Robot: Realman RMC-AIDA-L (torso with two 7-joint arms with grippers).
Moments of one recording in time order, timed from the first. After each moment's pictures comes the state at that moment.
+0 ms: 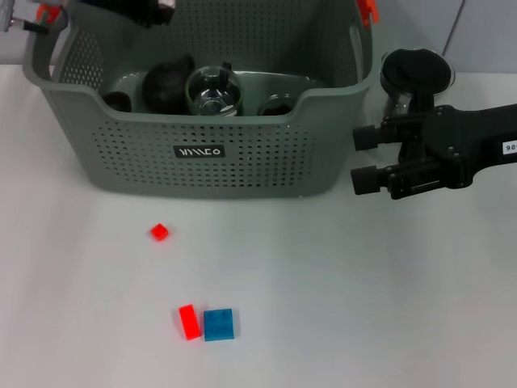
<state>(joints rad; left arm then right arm) -0.92 -1.95 -2.32 -0.89 -0.64 1.18 -2.17 0.70 2.02 -0.77 -0.91 -1.97 -1.87 1.86</state>
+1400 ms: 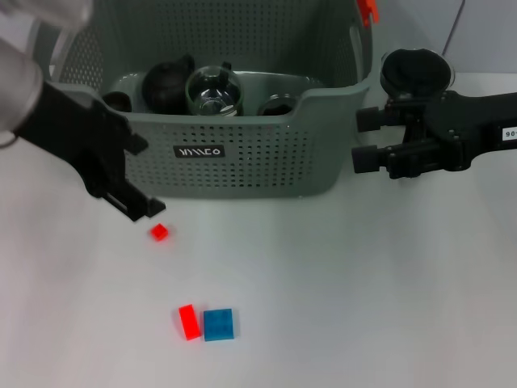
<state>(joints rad) -0.69 -2.08 -2.18 -1.55 -0.58 1.94 -2.00 0.70 2.01 -0.73 -0.87 -1.96 -1.84 1.82</state>
